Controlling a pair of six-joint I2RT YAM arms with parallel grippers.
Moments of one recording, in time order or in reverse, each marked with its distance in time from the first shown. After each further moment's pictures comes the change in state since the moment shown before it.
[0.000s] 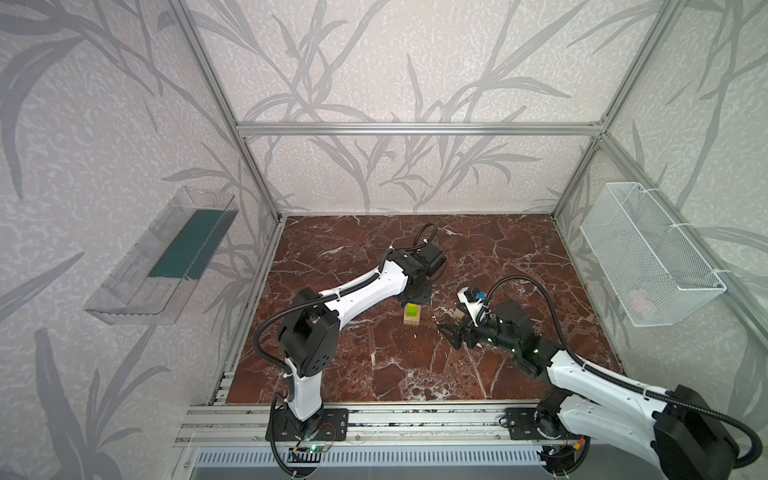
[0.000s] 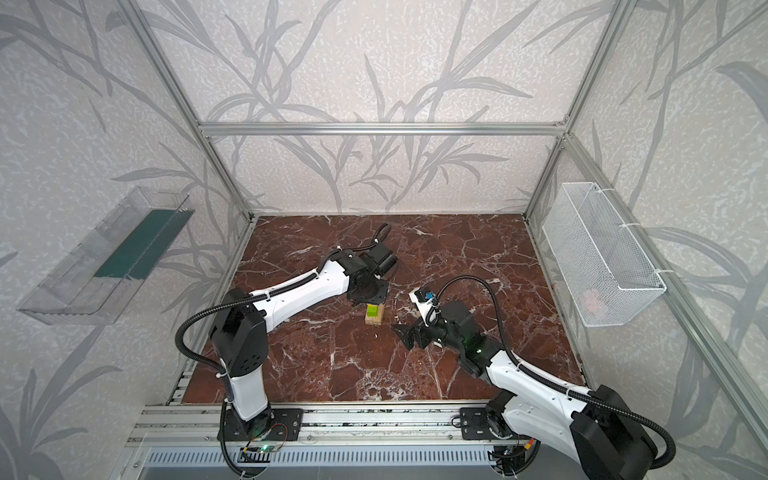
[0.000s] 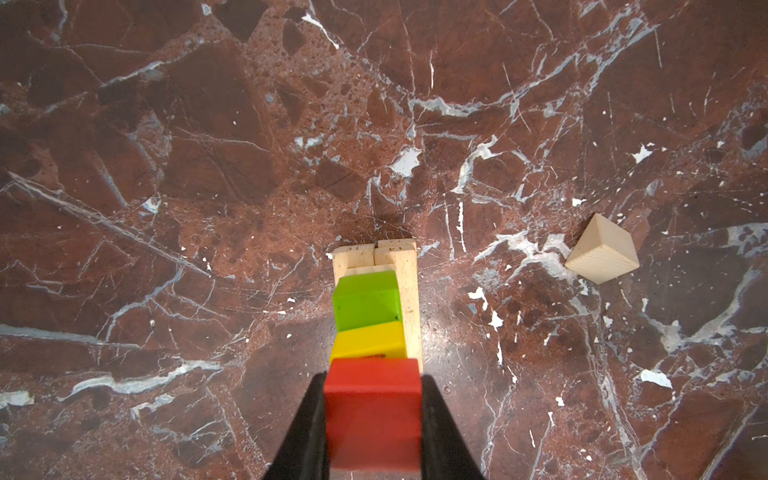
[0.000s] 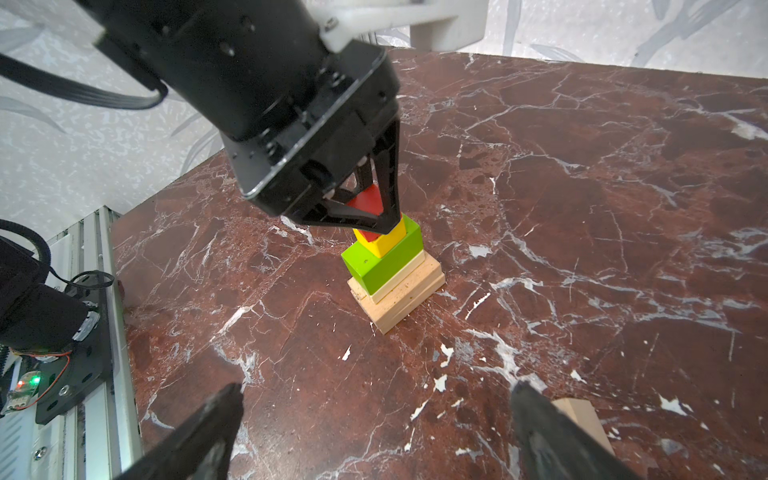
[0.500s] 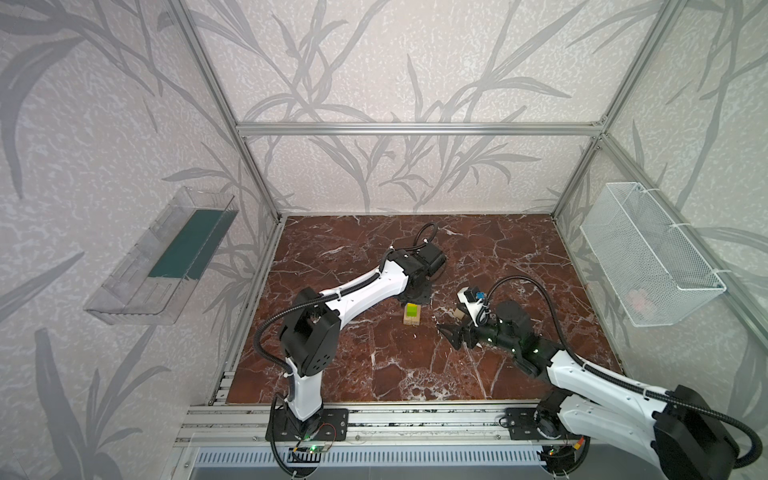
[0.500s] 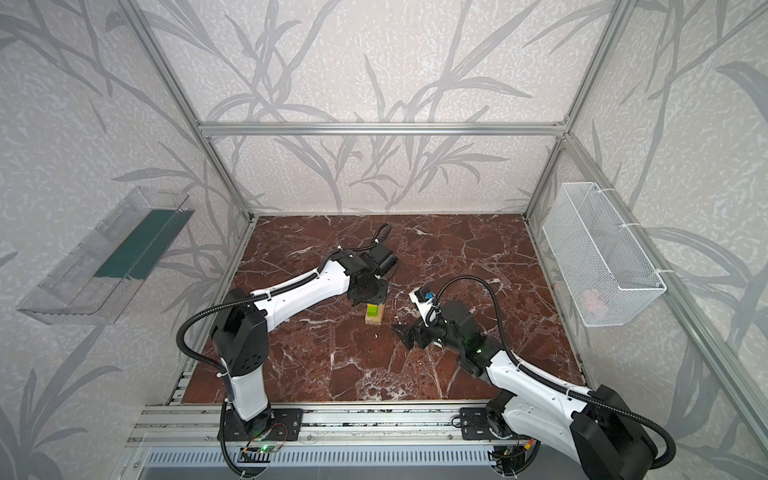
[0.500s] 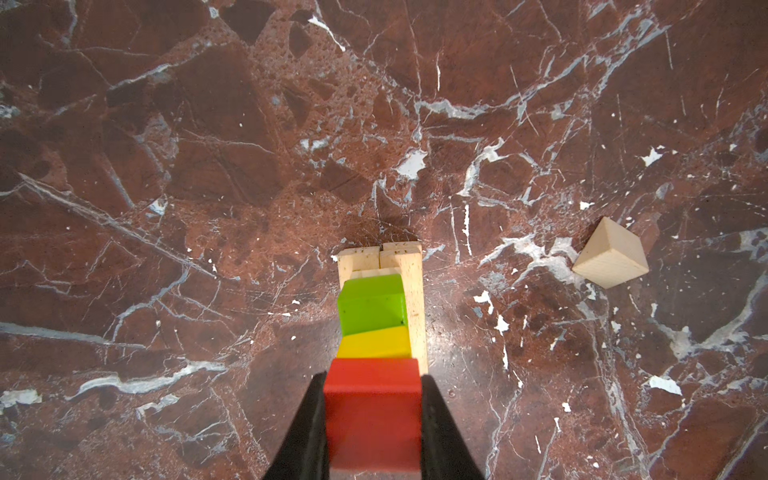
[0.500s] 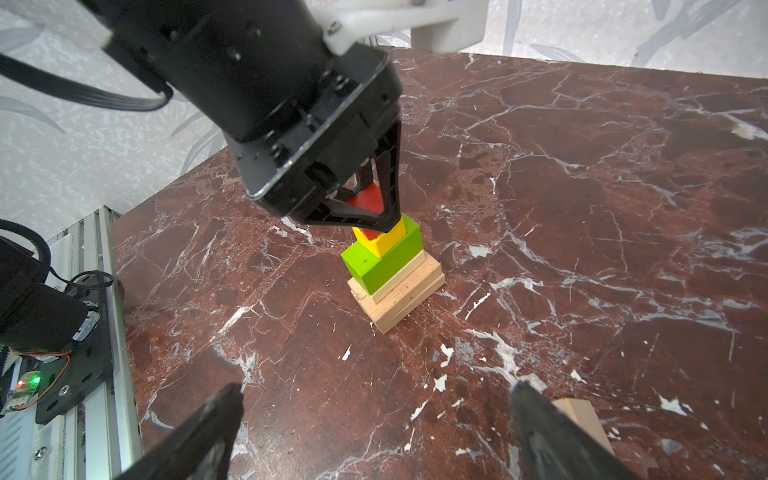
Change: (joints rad) left arm 0.002 0.005 0.002 -0.002 -0.013 0.000; right arm 0.000 0.000 0.000 0.000 0.000 0.000
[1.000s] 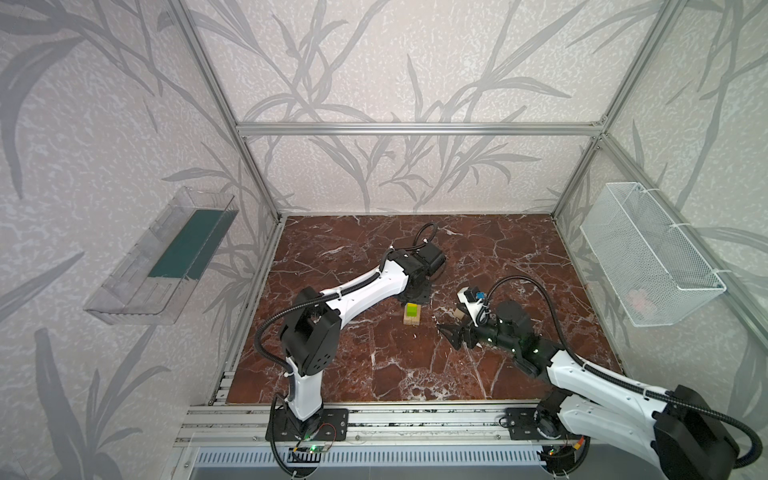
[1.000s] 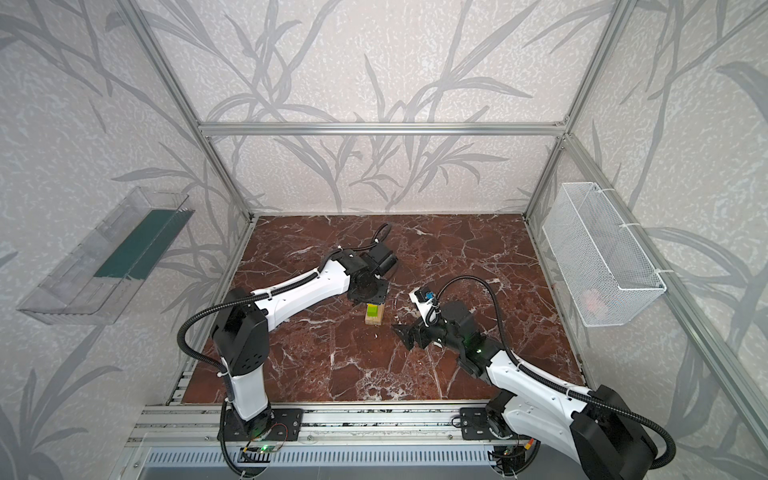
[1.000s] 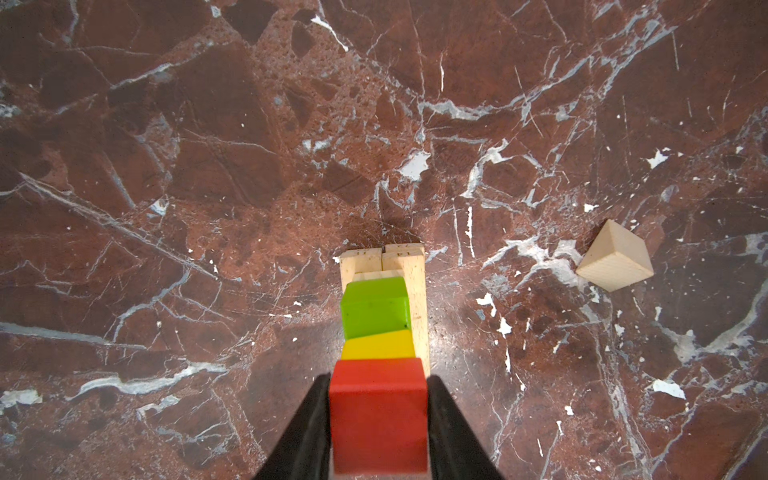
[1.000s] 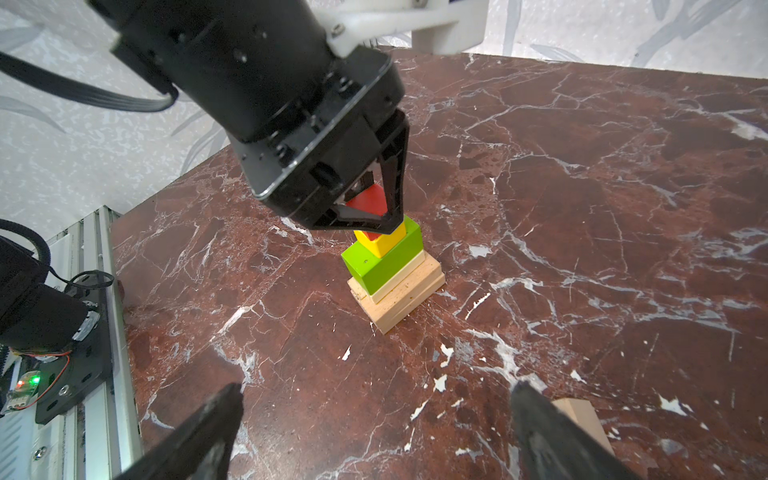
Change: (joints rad) left arm 0.001 0.004 0.002 0.000 0.000 -0.001; right arm 0.000 0.000 0.000 0.000 0.000 -0.001
